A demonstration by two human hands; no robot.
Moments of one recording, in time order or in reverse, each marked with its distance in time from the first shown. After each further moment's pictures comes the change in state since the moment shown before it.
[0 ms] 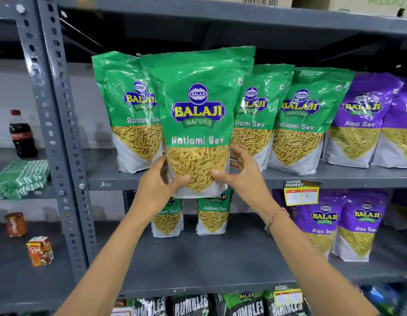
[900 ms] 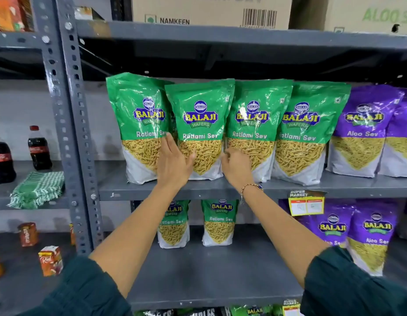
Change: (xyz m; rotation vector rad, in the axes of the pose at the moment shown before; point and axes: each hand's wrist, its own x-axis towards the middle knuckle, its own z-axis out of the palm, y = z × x) left_hand 0.086 -0.002 0.025 0.673 0.168 -0.010; right_hand 0.077 0.008 0.022 -0.621 0.183 -0.116
